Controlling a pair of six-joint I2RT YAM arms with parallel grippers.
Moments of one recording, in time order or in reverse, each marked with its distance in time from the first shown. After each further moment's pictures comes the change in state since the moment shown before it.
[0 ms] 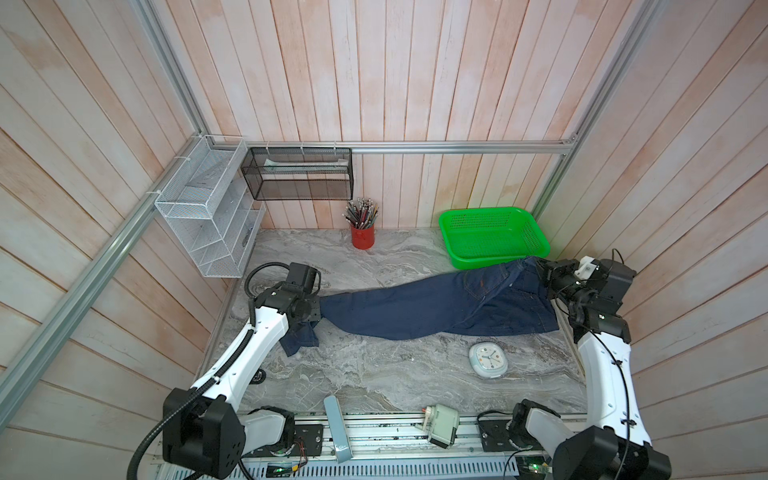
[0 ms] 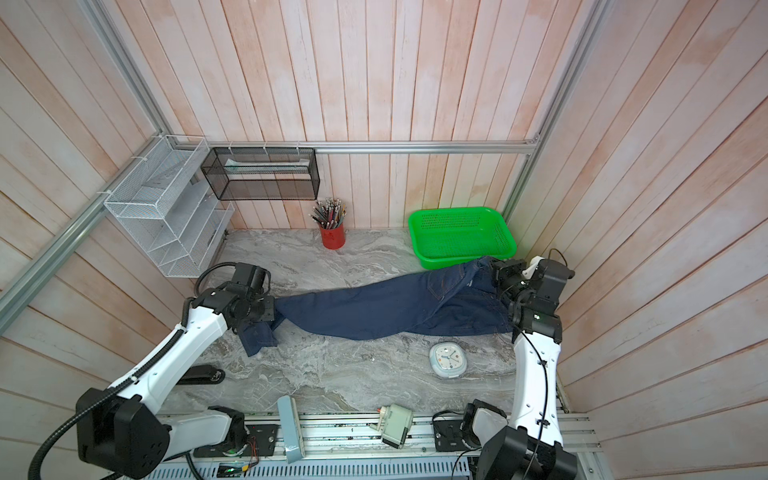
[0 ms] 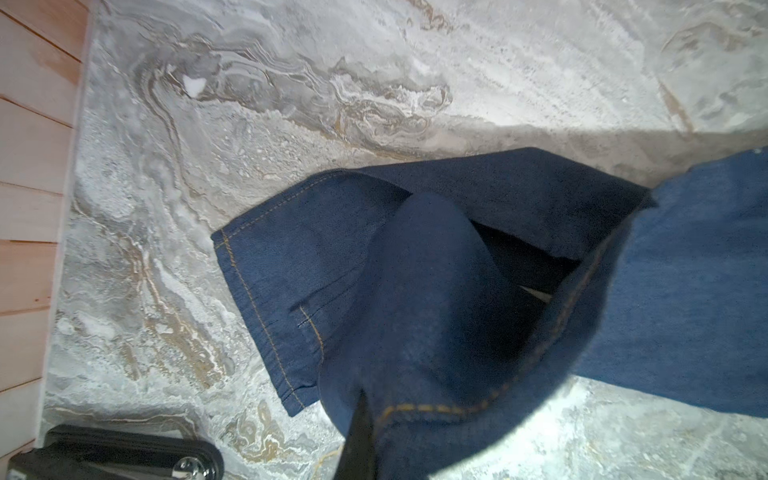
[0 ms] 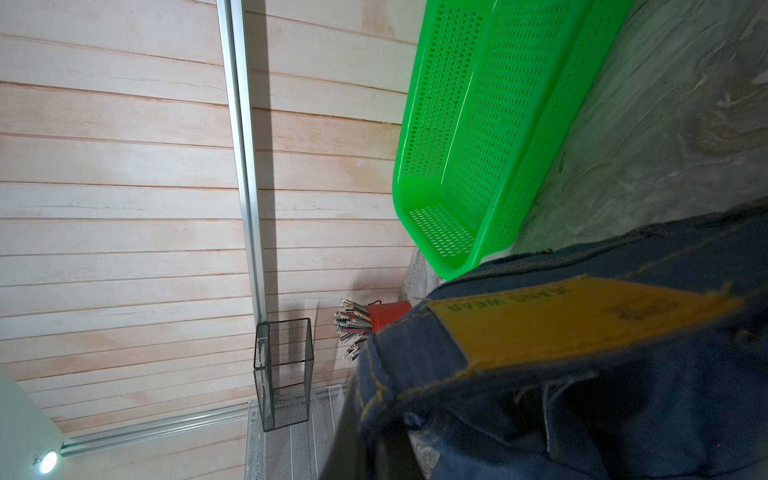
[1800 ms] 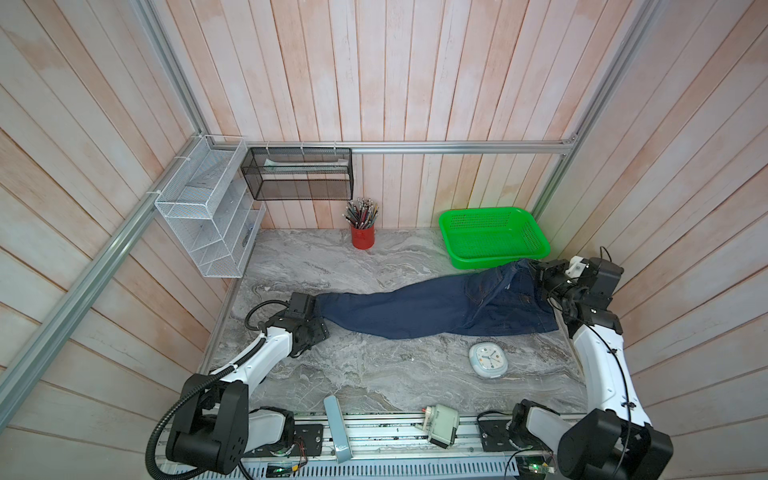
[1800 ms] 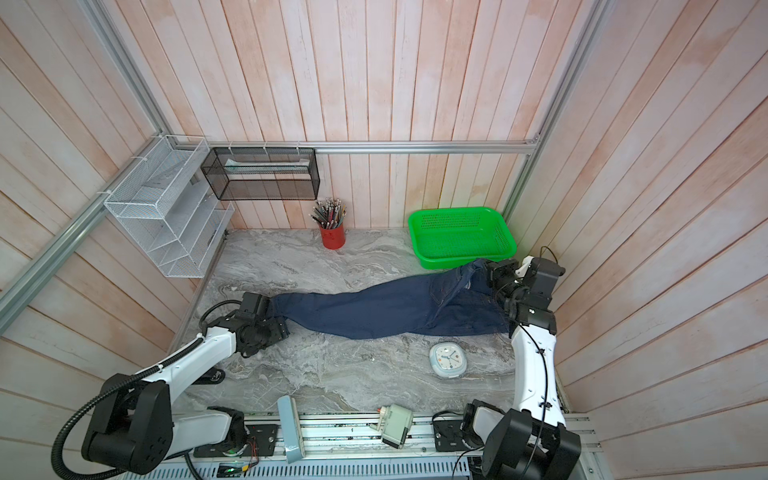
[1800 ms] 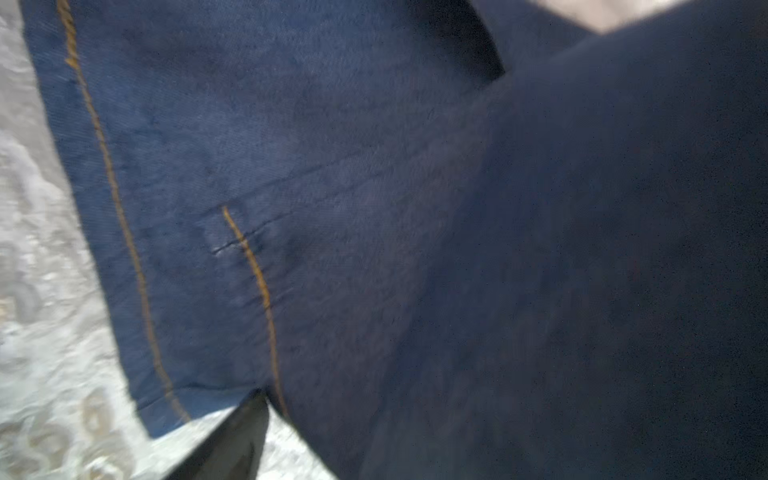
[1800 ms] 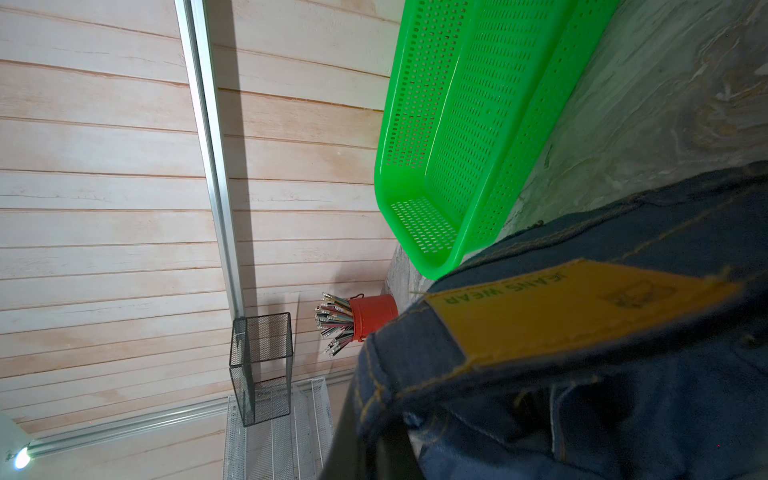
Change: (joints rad) left arm 0.032 -0.003 -0.375 0.339 0.117 -0.299; right arm 0.033 0.071 -0.026 0.043 -0.001 -0.040
